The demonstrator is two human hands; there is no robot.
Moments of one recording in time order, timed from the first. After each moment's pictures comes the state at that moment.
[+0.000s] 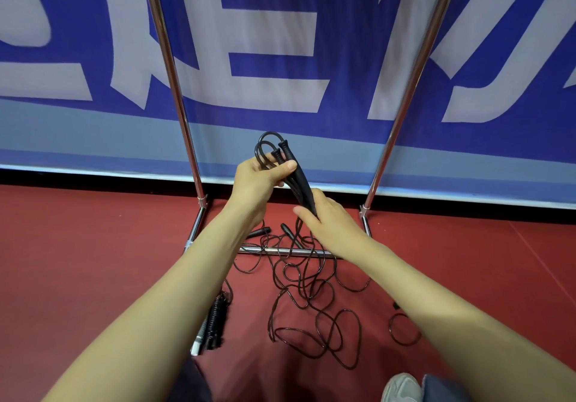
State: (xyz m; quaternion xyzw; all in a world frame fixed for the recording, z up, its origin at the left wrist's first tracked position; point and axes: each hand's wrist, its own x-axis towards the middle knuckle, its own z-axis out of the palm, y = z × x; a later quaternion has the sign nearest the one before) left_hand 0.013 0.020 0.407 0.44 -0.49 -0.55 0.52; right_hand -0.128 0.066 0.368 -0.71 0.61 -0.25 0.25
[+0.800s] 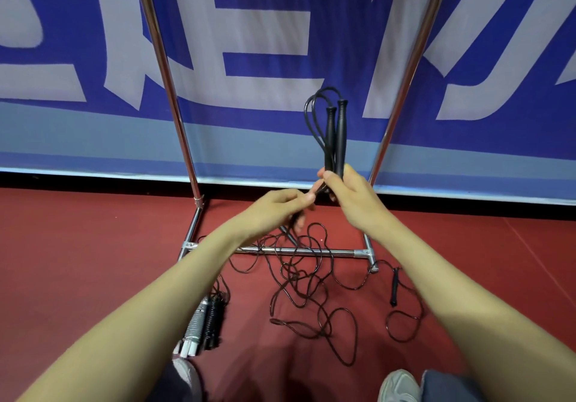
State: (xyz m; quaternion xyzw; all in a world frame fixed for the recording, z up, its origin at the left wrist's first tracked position) left_hand 0.010 0.036 0.383 0.40 -0.68 -0.57 0.24; right_hand -0.159 0.064 0.402 -0.60 0.61 -0.41 0.32
